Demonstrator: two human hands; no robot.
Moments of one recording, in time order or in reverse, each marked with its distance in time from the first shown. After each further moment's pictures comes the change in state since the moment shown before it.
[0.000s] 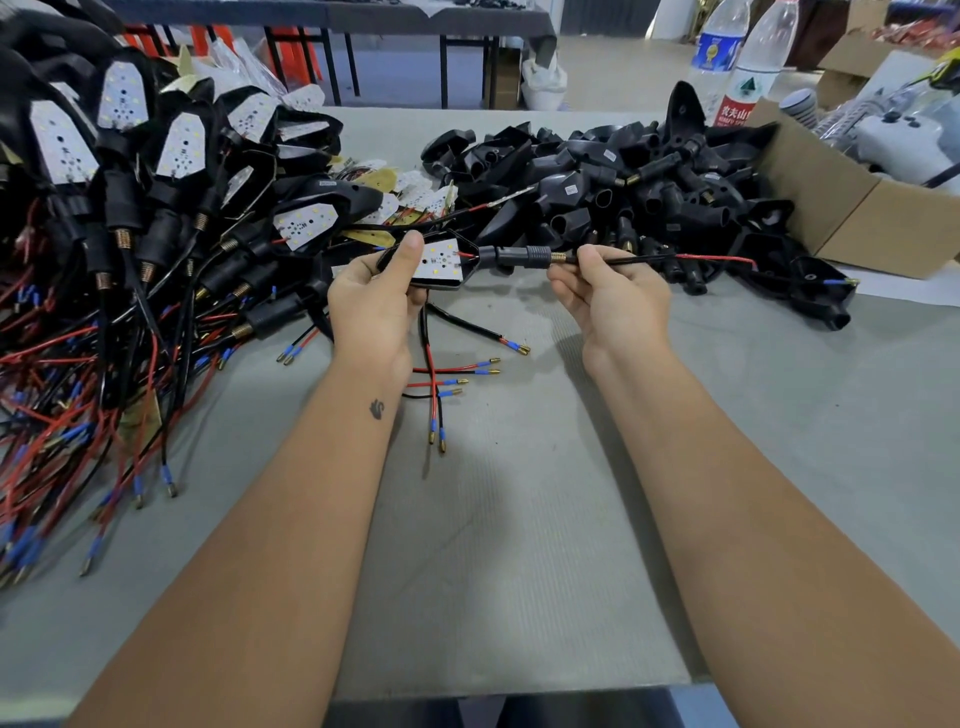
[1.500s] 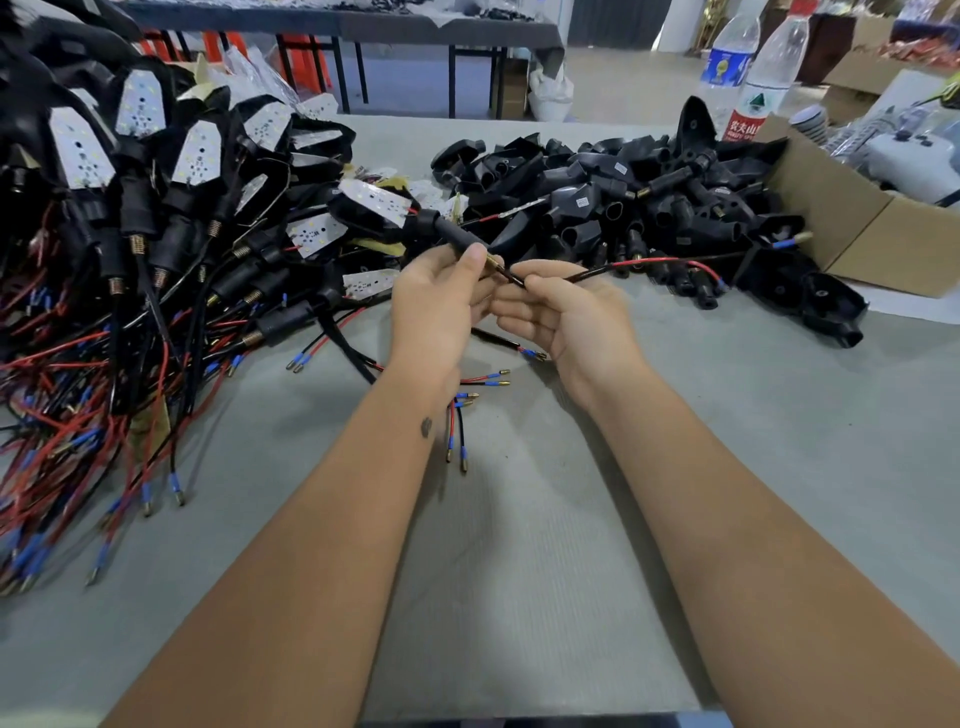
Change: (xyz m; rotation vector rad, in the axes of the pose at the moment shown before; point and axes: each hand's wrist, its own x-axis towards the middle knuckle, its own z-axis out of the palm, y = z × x) left_hand -0.015 -0.006 0.026 0.125 -0.261 0.062; right_hand -0.015 0.012 0.014 -0.133 -0.412 0.070
